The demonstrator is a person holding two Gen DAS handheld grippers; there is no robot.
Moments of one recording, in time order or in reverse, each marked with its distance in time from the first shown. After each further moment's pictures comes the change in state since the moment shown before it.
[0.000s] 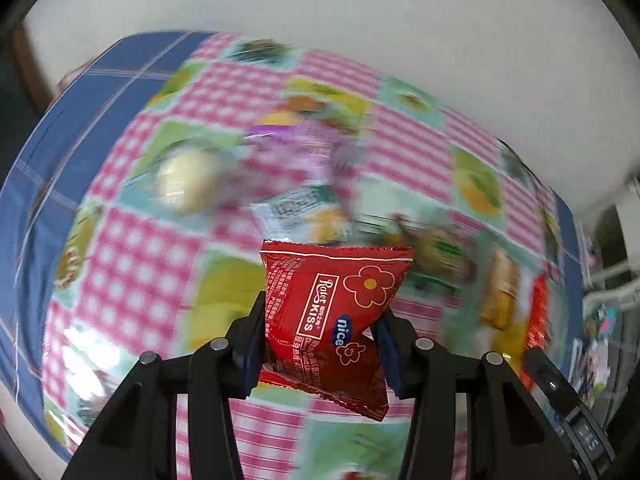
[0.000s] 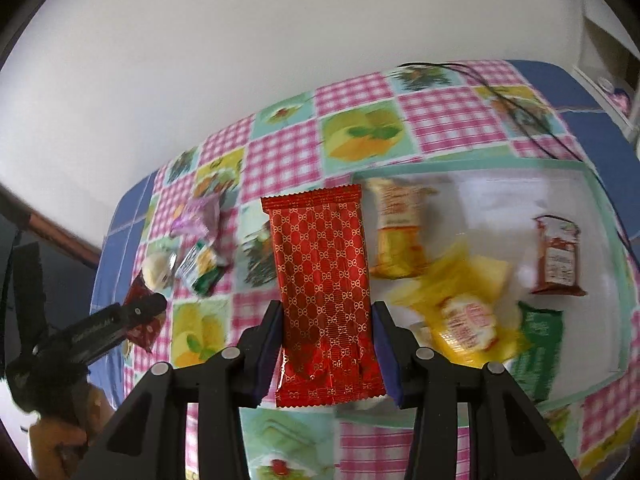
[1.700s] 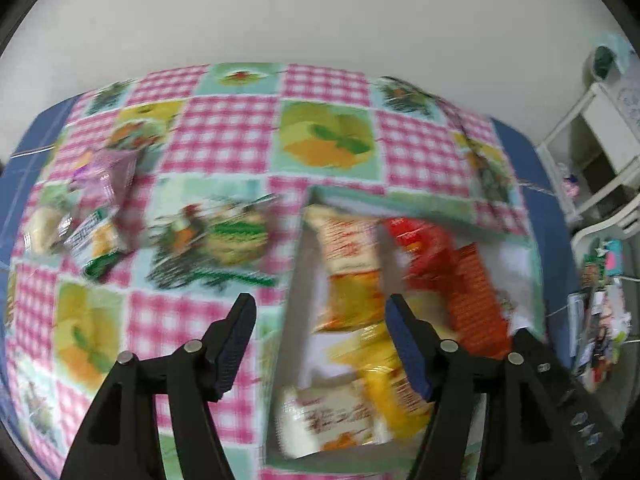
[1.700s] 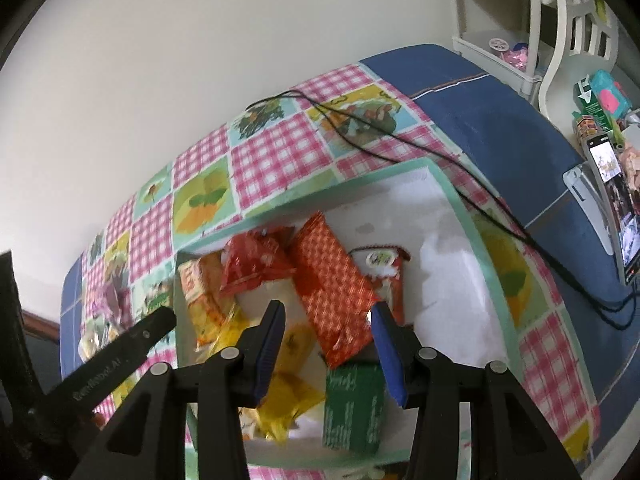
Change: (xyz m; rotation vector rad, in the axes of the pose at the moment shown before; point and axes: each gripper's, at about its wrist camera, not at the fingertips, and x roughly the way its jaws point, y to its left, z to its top) left arm 0.048 -0.158 -0.021 0.224 -0.010 0.023; right arm -0.030 -0.145 0.021 0.219 -0.075 -0.157
